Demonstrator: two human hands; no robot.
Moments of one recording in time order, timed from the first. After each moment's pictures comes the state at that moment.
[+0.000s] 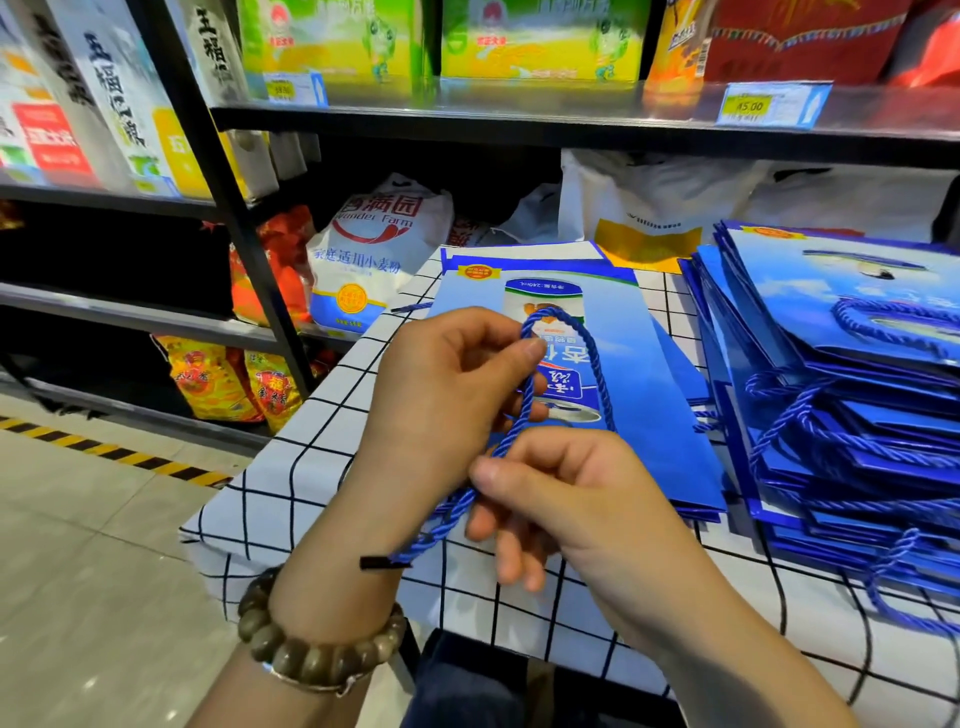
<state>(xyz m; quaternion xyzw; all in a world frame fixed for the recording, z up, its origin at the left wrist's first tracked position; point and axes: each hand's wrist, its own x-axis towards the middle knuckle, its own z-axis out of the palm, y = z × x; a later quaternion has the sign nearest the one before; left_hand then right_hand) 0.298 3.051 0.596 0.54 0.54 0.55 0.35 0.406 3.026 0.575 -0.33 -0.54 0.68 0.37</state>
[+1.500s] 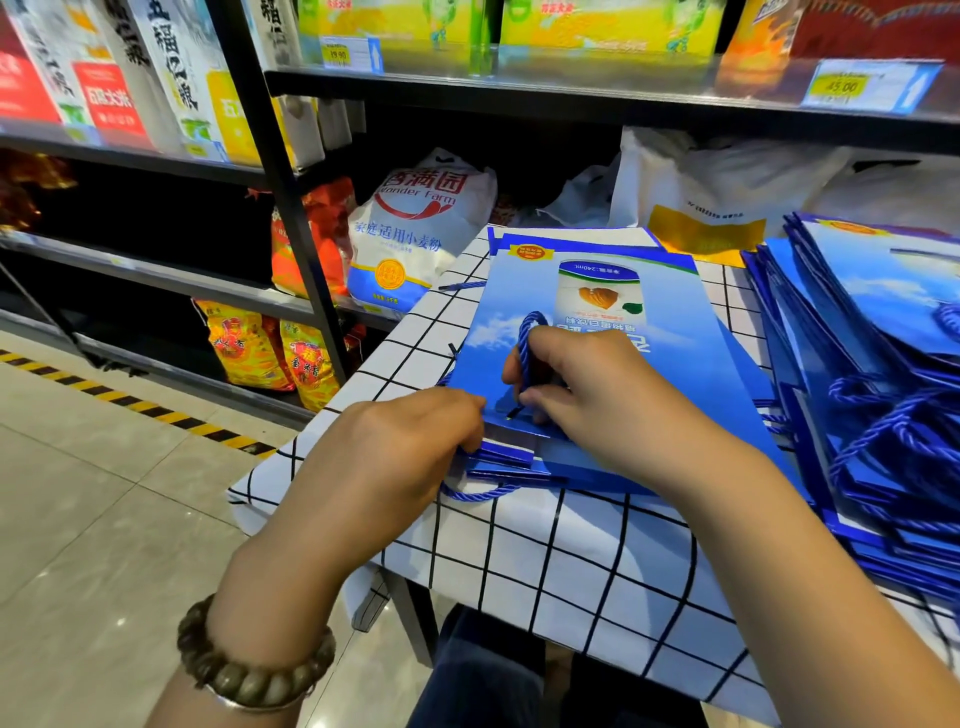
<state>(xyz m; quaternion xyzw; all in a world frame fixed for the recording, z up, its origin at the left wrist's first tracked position) 0.213 3.030 0.540 0.82 0.51 0.26 -0.04 0.383 3.097 0.576 -0.41 -0.85 0.28 0.20</state>
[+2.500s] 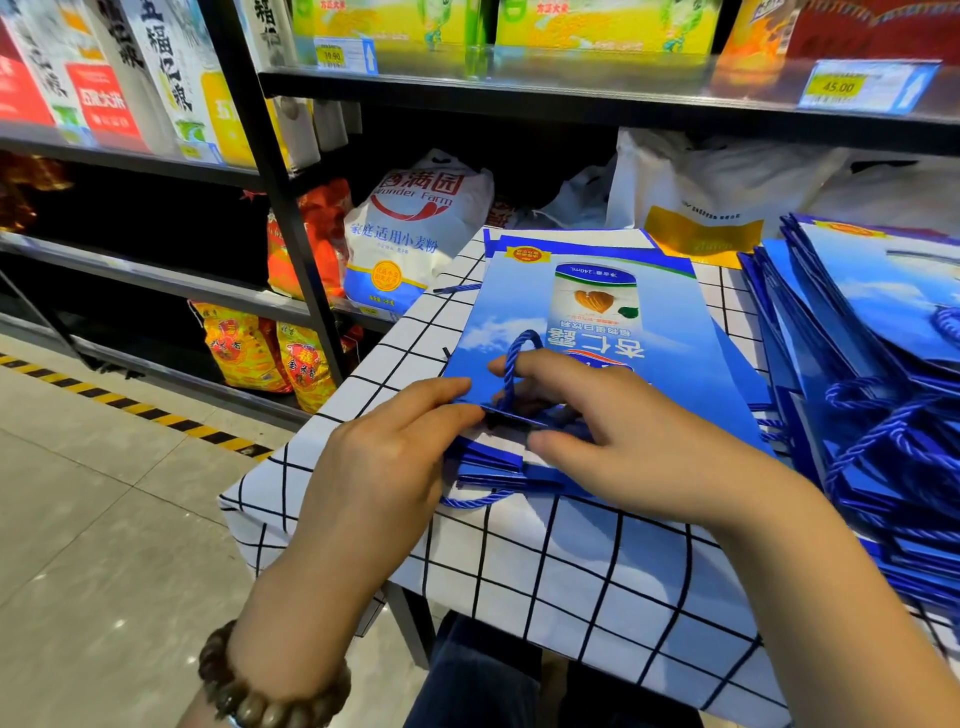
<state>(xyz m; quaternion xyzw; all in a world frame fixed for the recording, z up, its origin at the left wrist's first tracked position) 0.226 3.033 0.527 0.75 0.55 0.35 -0.11 0.402 3.087 0.571 -0.37 -0.87 0.30 0.16</state>
